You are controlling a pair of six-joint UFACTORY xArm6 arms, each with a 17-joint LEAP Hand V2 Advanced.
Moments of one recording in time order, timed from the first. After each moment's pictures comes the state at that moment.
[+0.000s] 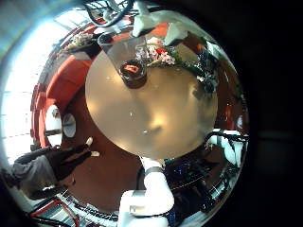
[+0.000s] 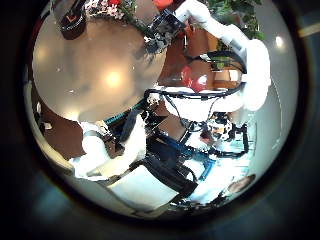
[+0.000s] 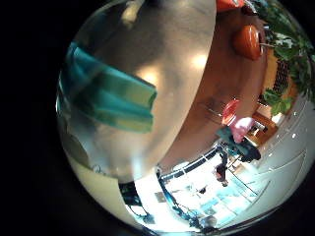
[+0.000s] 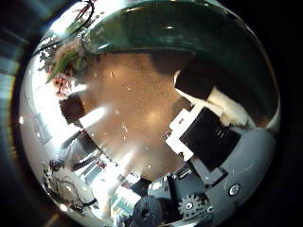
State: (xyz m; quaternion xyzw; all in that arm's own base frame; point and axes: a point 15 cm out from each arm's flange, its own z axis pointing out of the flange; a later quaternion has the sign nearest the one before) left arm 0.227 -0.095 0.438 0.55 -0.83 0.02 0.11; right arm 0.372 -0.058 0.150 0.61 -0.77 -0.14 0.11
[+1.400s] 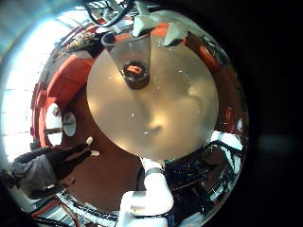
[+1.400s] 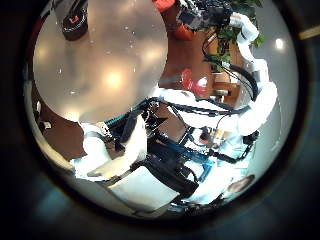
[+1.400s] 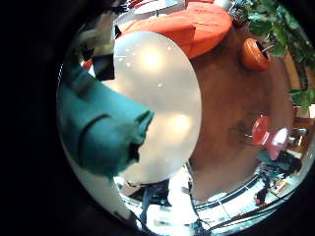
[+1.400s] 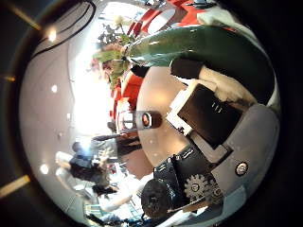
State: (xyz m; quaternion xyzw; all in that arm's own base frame) left arm 0.236 -0.090 0.443 0.56 -0.82 0.03 0.11; right arm 0.422 -0.056 0.426 0.58 -0.75 -0.11 -0.30
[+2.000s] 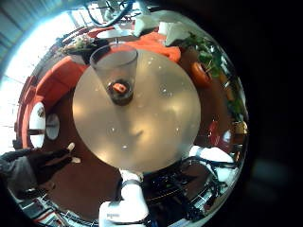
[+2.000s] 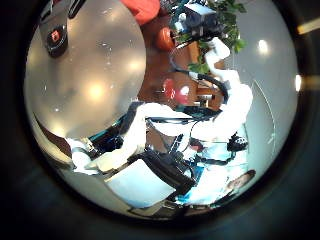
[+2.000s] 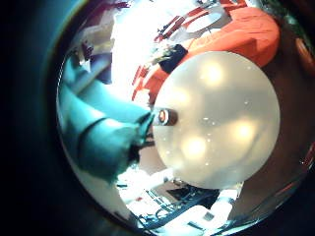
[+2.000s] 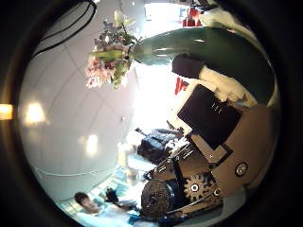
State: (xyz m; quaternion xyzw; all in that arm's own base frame) left arm 0.277 -0.138 0.492 0.56 -0.78 0.21 0.17; right arm 0.393 0.015 0.504 0.54 -0.53 -0.34 -0.56
